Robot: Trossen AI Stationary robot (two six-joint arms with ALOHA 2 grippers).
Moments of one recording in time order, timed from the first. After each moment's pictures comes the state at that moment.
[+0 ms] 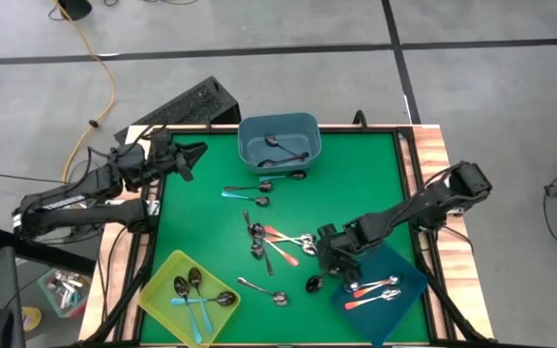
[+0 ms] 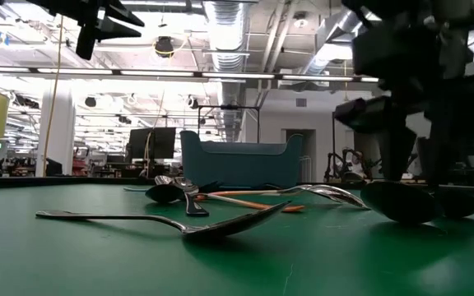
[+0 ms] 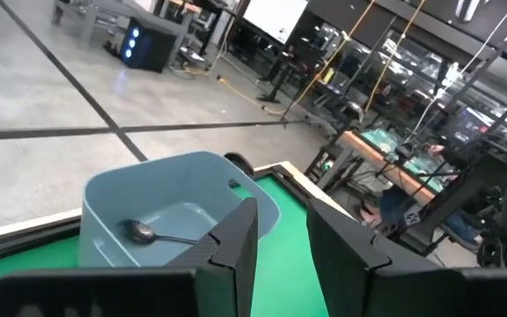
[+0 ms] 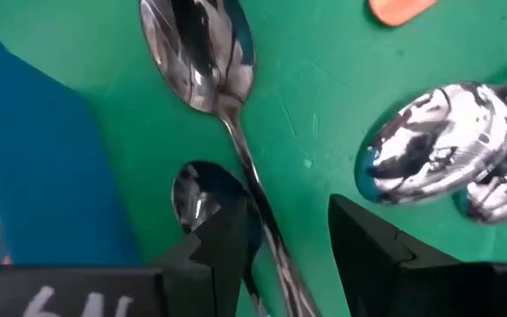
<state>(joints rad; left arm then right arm) 0.33 0.56 0.65 -0.19 -0.28 -0.56 0.36 1.63 0.91 -0.44 -0.08 -0.08</state>
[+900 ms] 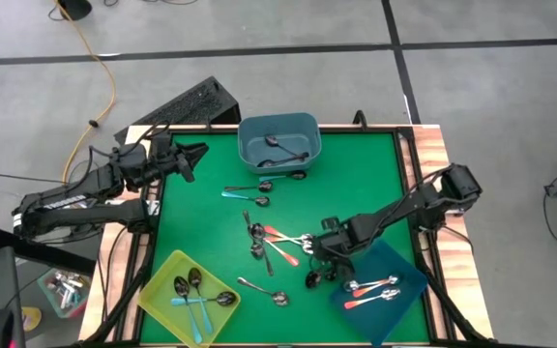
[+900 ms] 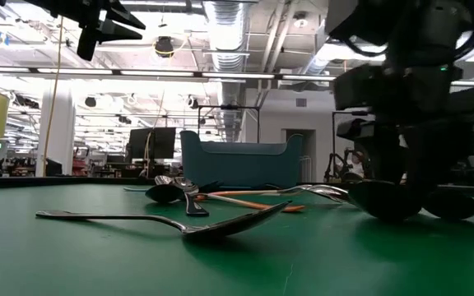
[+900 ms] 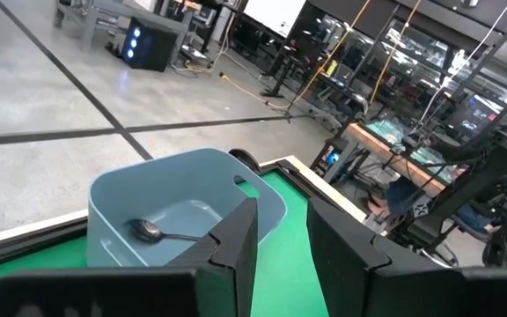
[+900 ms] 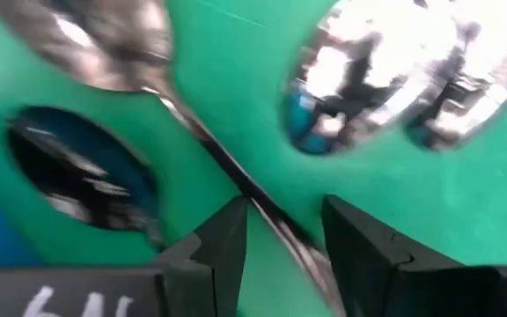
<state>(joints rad) 0.33 0.57 0.65 -0.20 -0.27 -0.52 0.31 1.71 0.95 -0.57 0.08 0.07</state>
